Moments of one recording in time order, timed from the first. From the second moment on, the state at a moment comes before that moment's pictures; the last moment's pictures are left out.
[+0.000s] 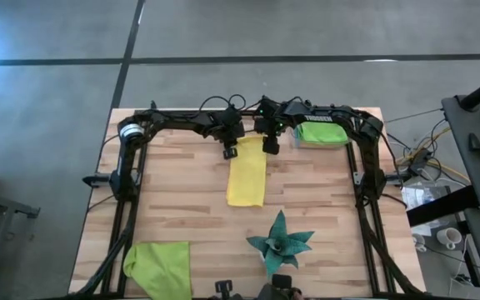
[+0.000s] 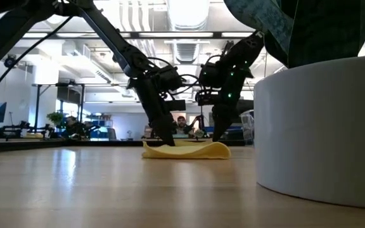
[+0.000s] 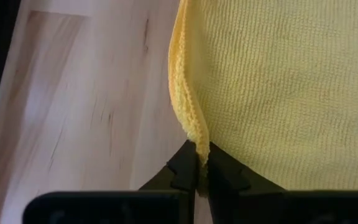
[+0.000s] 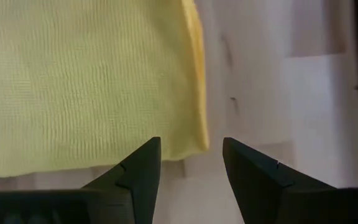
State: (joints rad) left arm 0.53 2.02 1.31 -0.33 0.05 0.38; right arm -0.56 2.03 1.40 -0.57 -0.10 -0.46
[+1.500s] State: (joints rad) left arm 0.50 1.71 1.25 -0.57 -0.15 0.50; right arm -0.39 2.06 1.69 -0.86 0.07 -0.53
